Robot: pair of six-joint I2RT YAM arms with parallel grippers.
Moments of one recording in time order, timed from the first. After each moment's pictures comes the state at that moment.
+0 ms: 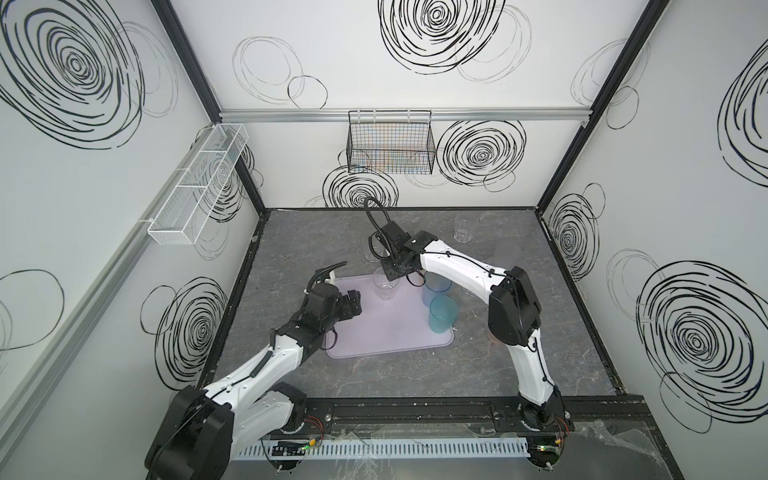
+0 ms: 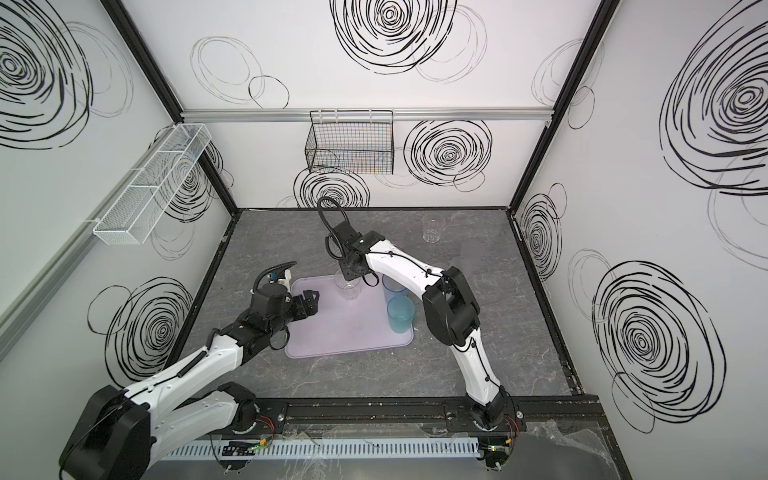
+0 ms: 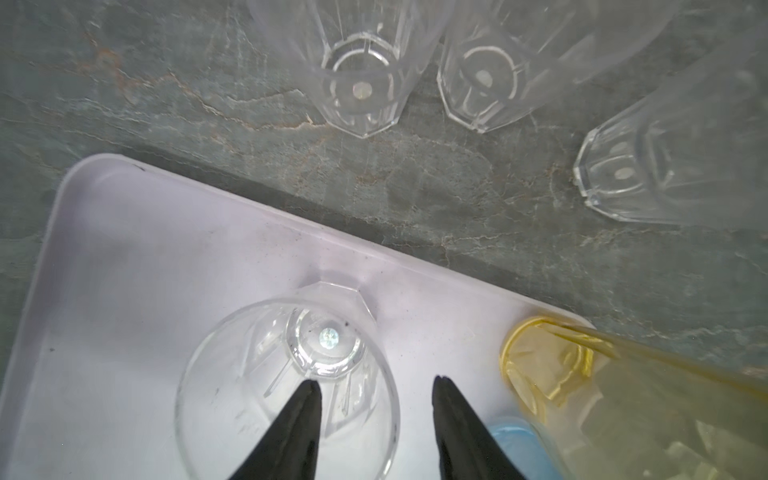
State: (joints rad) left arm -0.39 1.08 0.44 -0.02 -0.08 -0.61; right arm 0.77 2.11 1.90 -0.89 0.14 0.33
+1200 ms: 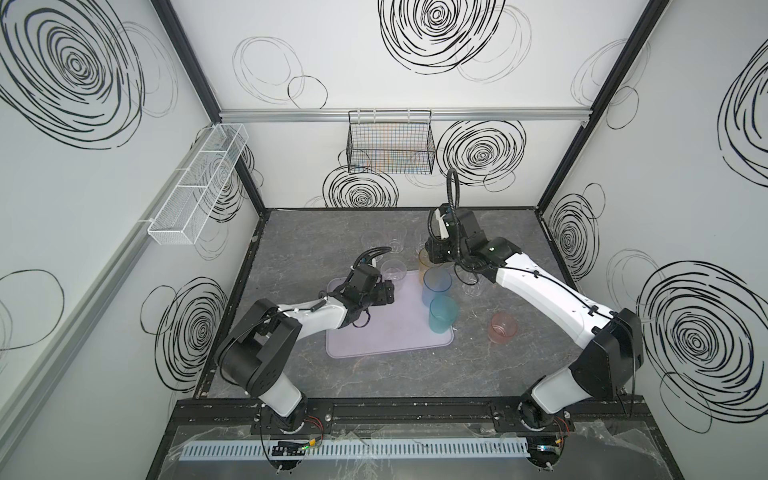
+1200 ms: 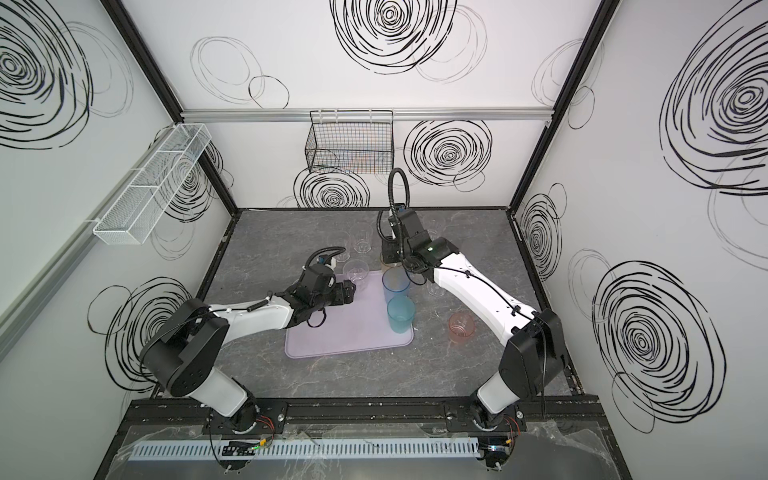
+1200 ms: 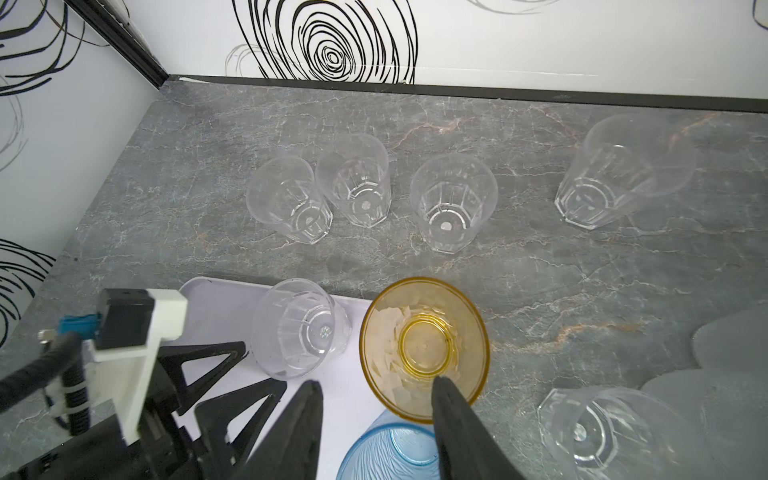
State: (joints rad) left arm -0.54 1.57 0.75 0.10 -0.04 -0.60; right arm 0.58 1.54 1.39 -0.56 0.11 0.37
